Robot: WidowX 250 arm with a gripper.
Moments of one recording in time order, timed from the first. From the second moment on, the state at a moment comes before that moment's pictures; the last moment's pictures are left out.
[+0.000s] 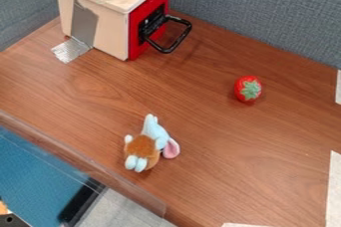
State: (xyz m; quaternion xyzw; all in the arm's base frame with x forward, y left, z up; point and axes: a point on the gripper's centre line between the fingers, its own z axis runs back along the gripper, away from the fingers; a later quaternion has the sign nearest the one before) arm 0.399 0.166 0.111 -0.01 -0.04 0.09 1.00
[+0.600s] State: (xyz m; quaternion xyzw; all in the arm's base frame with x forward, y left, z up) arm 0.408 0.164 0.146 0.00 -0.05 0.06 1.00
